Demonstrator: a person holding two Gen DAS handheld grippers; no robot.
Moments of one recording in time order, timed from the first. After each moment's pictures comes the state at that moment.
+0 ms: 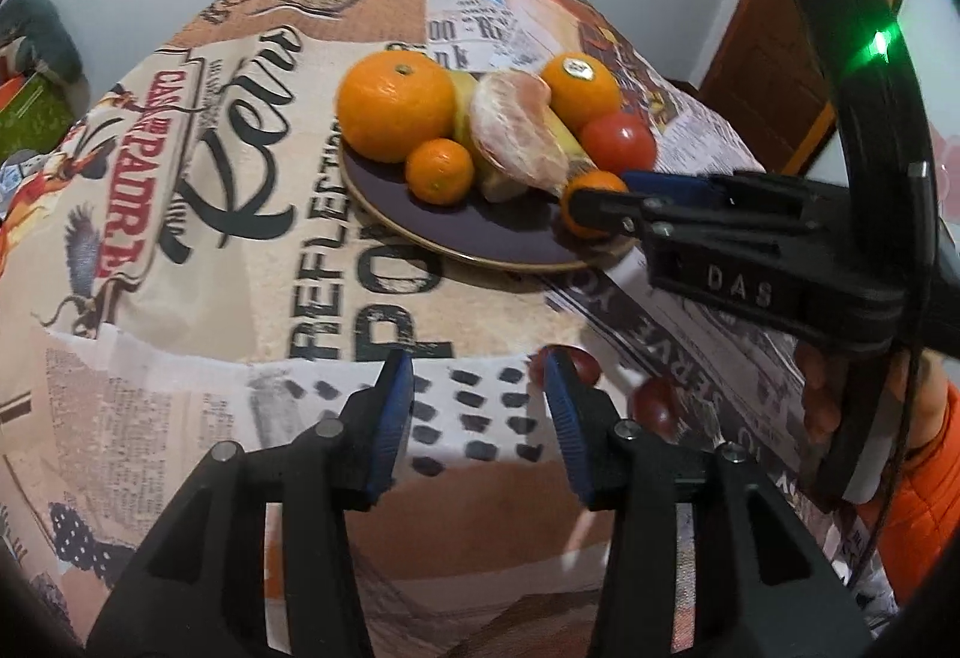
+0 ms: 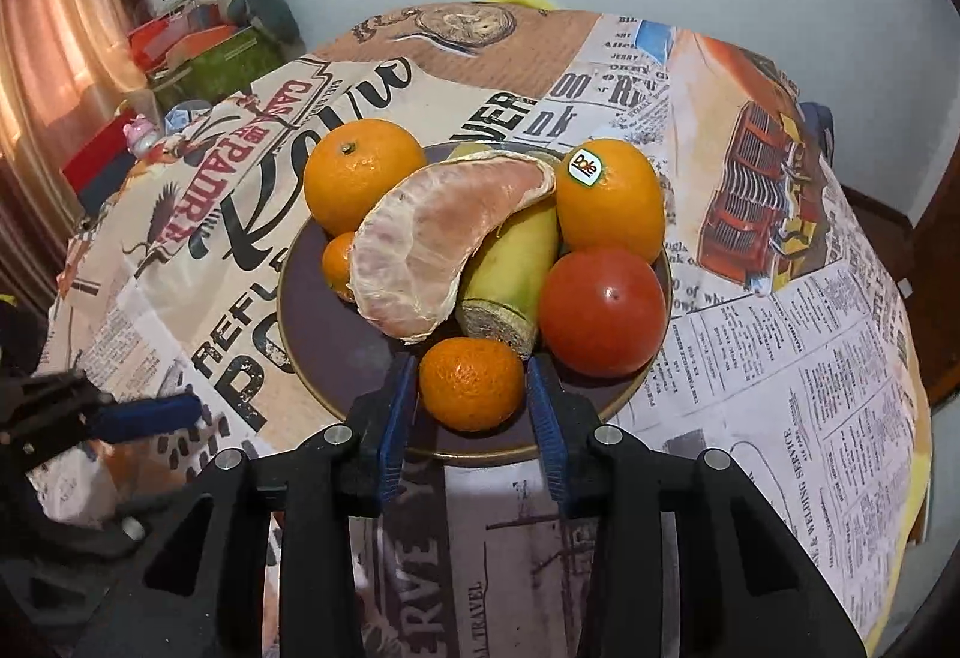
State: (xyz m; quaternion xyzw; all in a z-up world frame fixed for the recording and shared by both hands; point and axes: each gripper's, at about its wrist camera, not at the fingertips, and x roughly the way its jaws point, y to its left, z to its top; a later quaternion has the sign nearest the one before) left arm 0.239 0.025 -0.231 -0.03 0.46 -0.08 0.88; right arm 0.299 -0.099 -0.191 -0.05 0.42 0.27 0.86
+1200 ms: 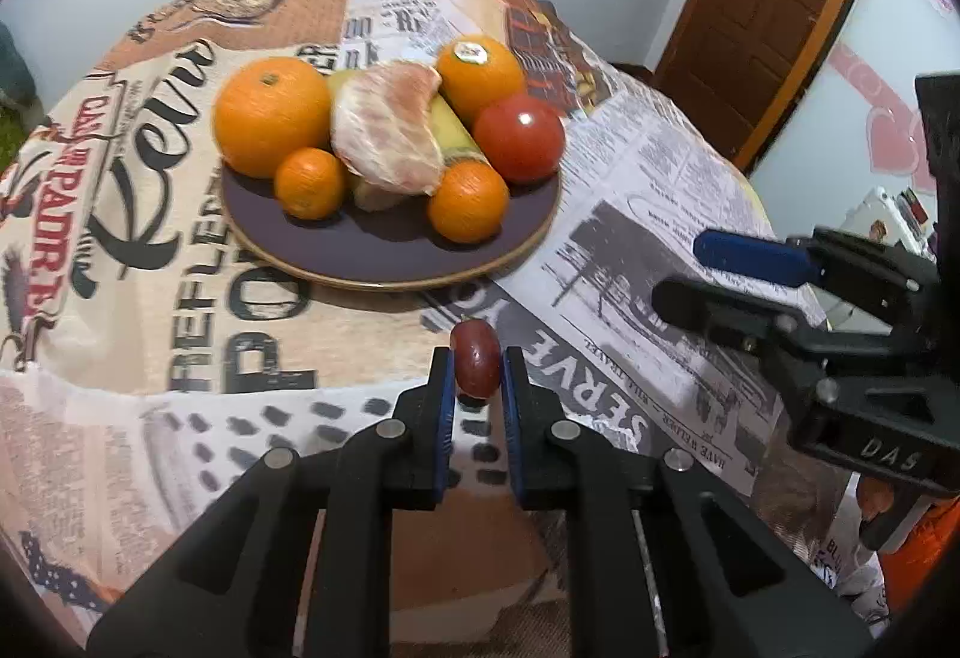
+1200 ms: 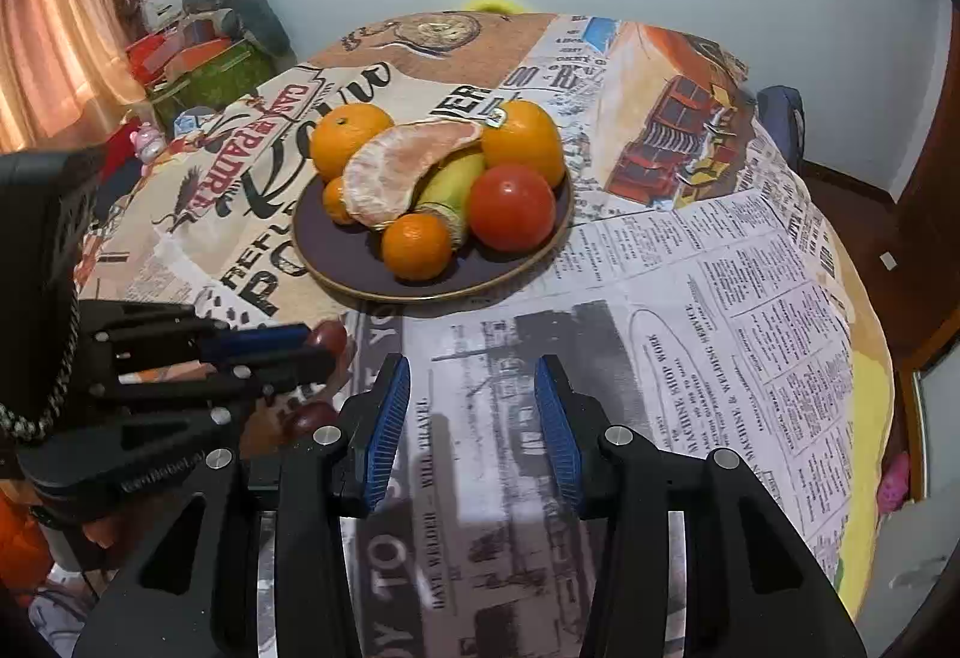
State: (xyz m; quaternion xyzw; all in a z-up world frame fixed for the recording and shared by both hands) left arm 0.250 -0.016 -0.232 -0.02 0.46 -0.13 0.88; right arm 0.241 -0.154 -0.176 -0.04 0.42 0.25 0.87
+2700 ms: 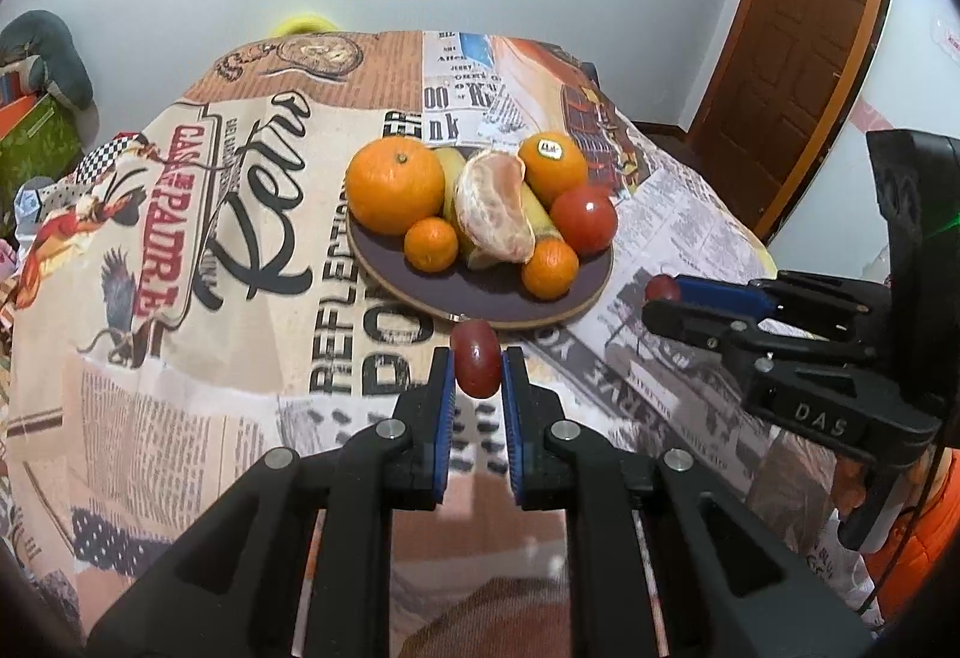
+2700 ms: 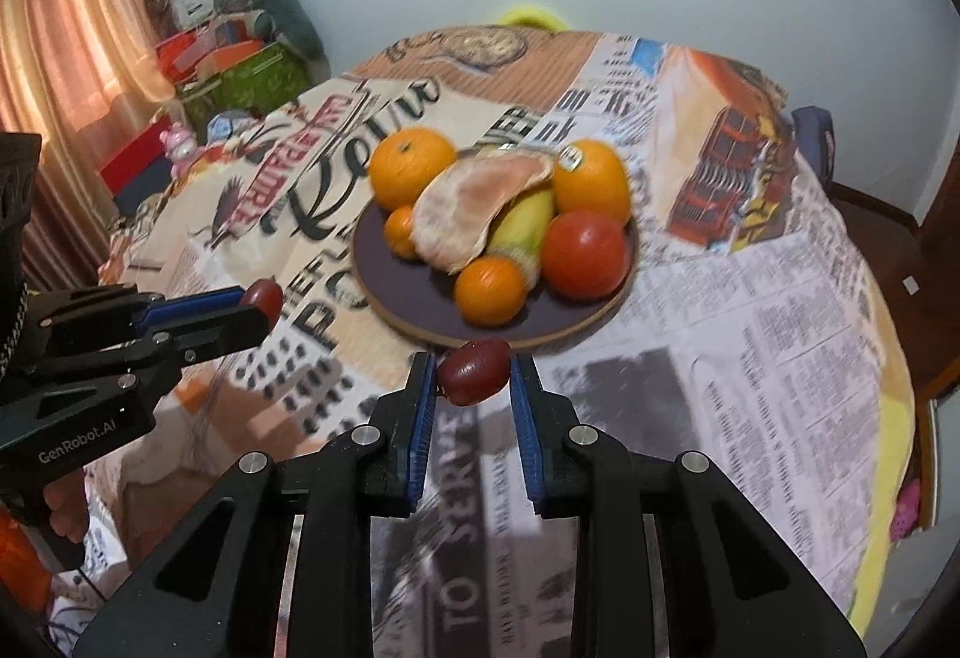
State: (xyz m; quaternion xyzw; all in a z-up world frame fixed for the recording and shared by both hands) left arm 0.222 0.027 -0.188 -0.04 0.41 -0.08 0.91; right arm 0.246 -0.124 -0.163 -0.04 0.41 0.28 0.87
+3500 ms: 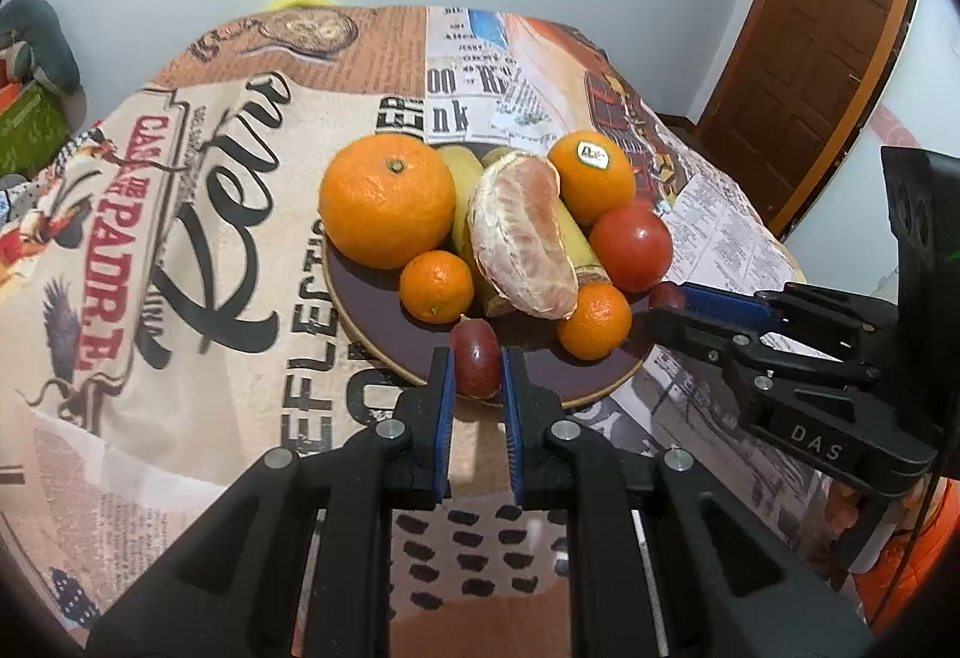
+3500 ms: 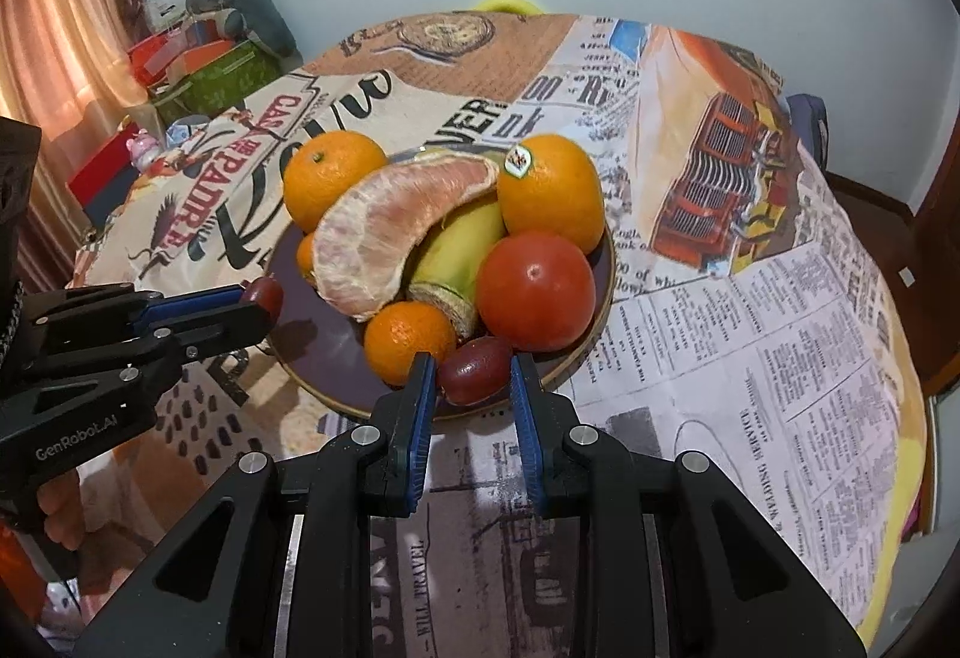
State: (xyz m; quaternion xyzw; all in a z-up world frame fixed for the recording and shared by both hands) left arm 0.288 0.029 -0.221 -0.05 0.43 -0.09 0.90; right arm 0.297 -0.124 -0.191 -0.04 0.42 0.27 0.86
